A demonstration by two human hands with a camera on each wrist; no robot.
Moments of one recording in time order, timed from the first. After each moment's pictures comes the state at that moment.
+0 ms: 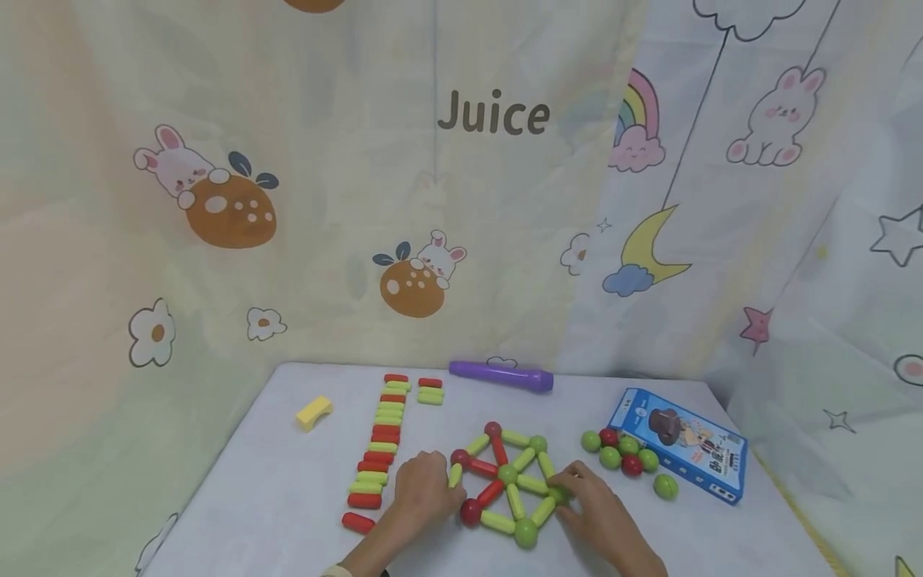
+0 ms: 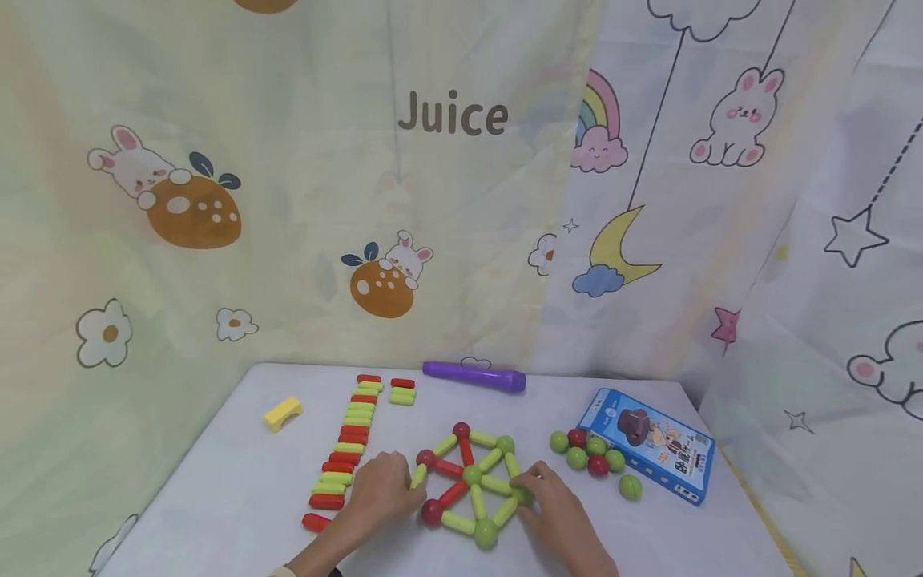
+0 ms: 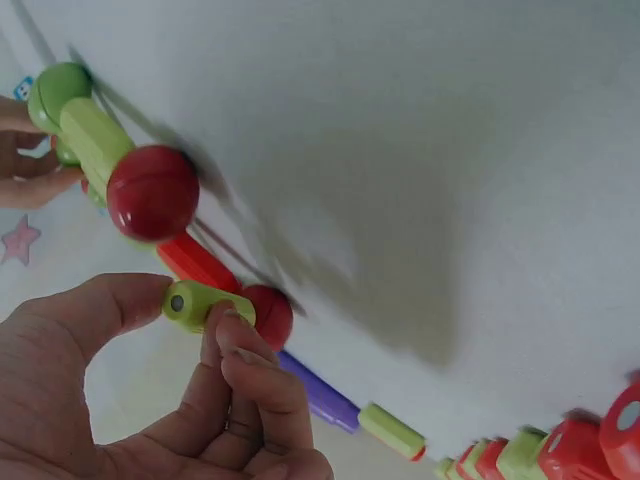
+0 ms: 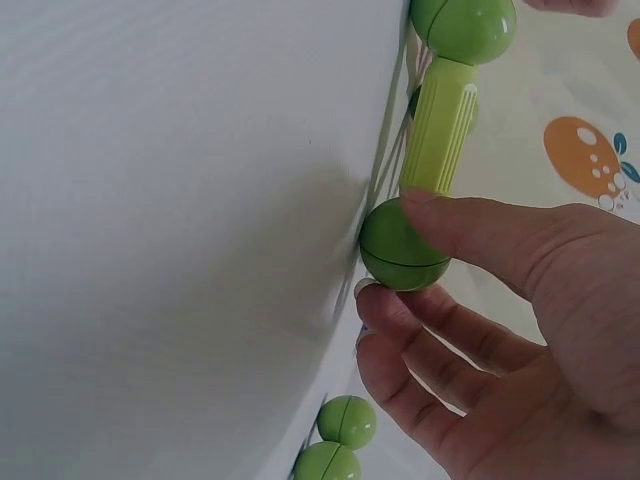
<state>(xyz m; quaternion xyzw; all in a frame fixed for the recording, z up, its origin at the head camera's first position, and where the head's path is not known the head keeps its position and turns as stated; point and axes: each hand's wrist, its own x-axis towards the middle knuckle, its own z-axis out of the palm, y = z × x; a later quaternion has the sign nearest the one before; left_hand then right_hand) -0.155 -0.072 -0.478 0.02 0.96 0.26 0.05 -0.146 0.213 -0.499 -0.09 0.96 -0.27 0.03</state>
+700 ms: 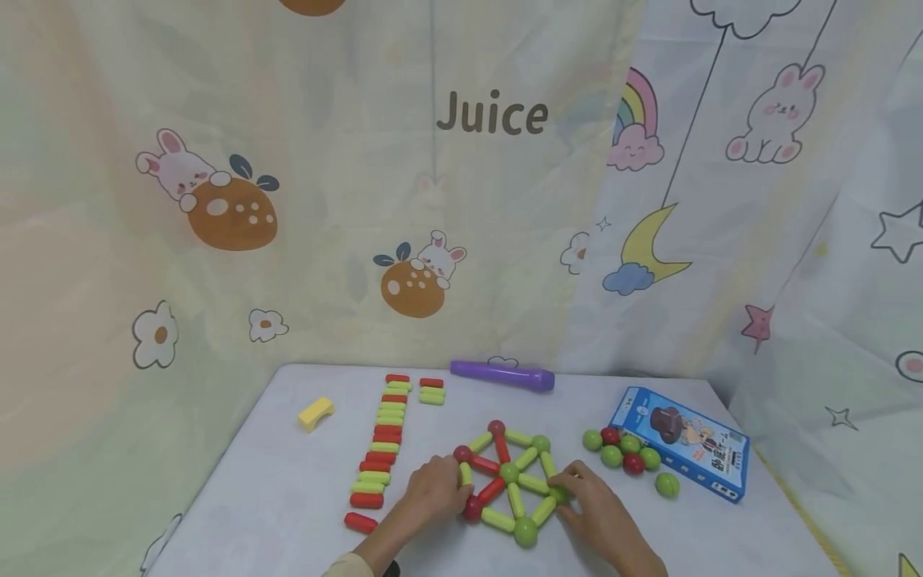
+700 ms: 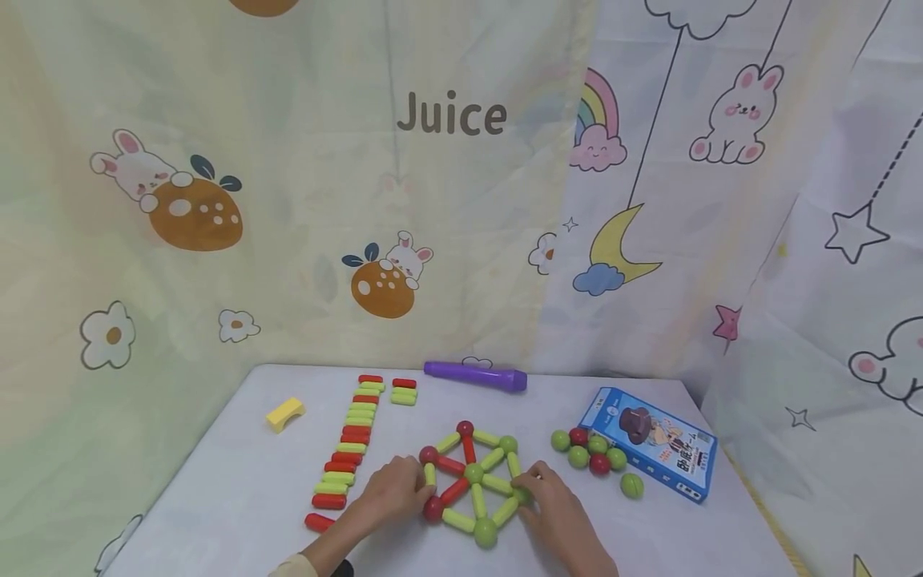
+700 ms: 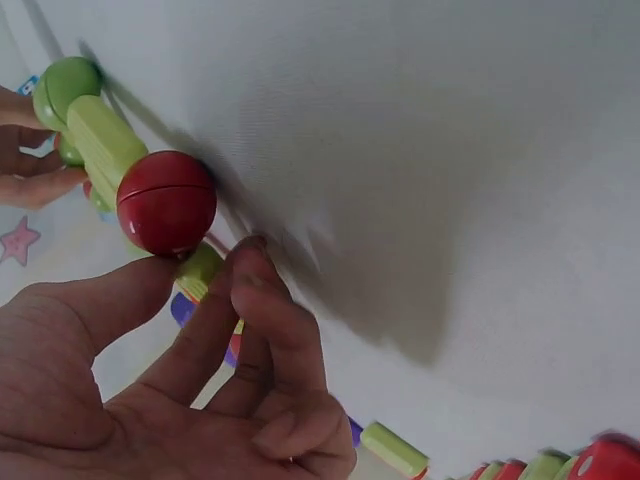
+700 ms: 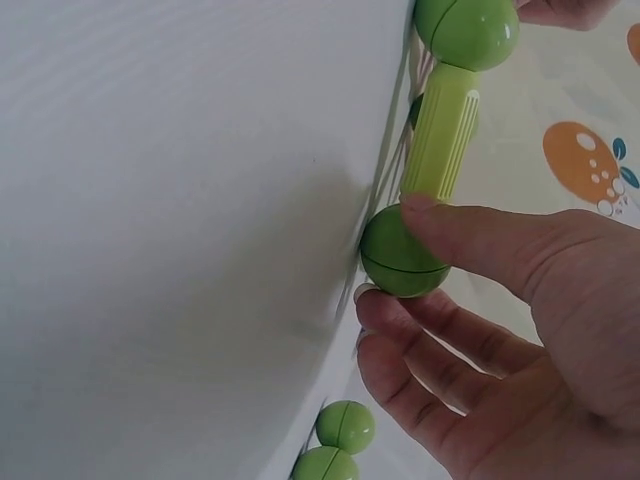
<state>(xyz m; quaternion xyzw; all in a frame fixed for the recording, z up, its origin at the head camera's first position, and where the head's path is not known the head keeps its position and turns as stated) -0.157 -0.066 -0.480 0.03 0.93 0.33 0.14 -0.144 0.209 -0.501 -0.10 0.96 -0.25 0.02</state>
